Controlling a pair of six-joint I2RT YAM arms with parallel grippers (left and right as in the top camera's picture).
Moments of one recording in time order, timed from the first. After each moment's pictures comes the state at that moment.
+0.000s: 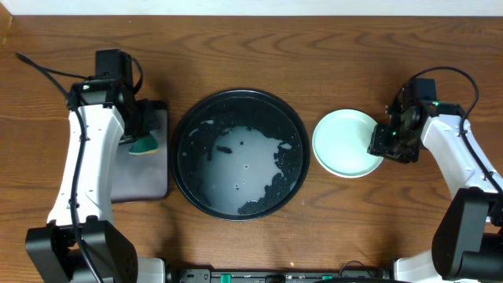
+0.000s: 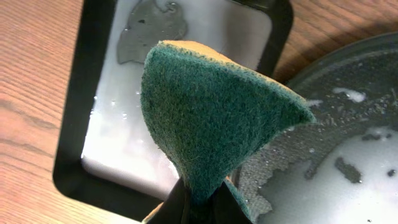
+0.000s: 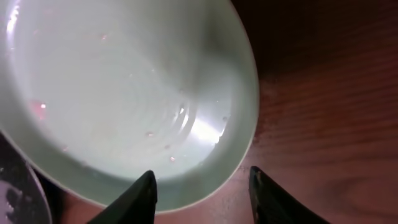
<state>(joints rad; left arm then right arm) 0.12 1.59 1.38 -1.13 -0.11 -0.27 -0.07 1.68 1.15 -0.96 -0.14 0.21</state>
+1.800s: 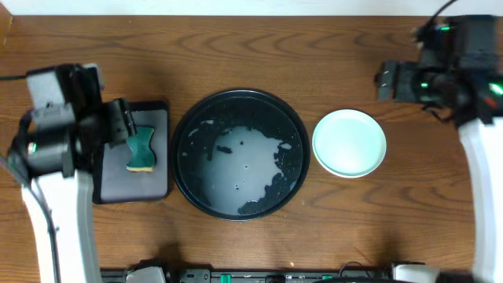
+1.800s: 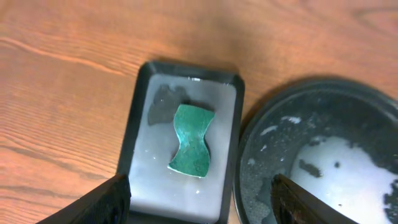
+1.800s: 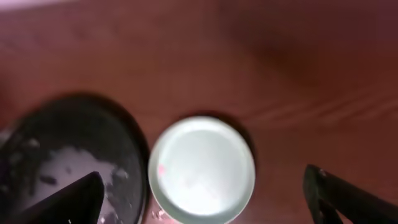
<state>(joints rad) 0.22 1.22 1.42 -1.11 0.01 -0.02 0.02 1.45 1.71 -1.13 -0.08 0.14</state>
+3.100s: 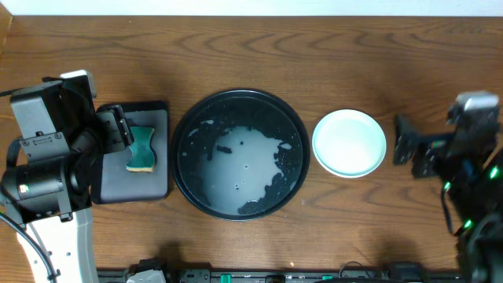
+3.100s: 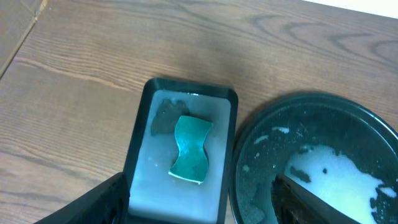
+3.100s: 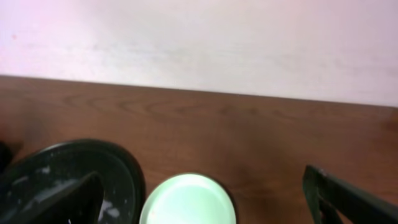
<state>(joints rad) 0.22 1.11 1.42 -1.11 0.02 -0.02 0.02 0.71 1.07 -0.68 -0.13 -0.03</state>
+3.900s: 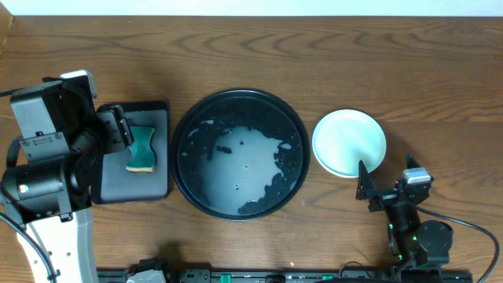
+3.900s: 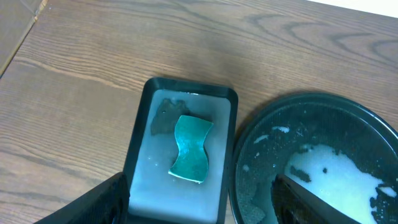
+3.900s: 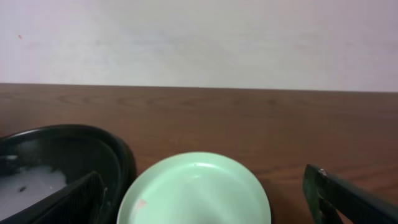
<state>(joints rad) 0.22 1.11 1.42 -1.11 0.02 -0.02 0.02 0.08 0.04 -0.03 -0.16 0.04</state>
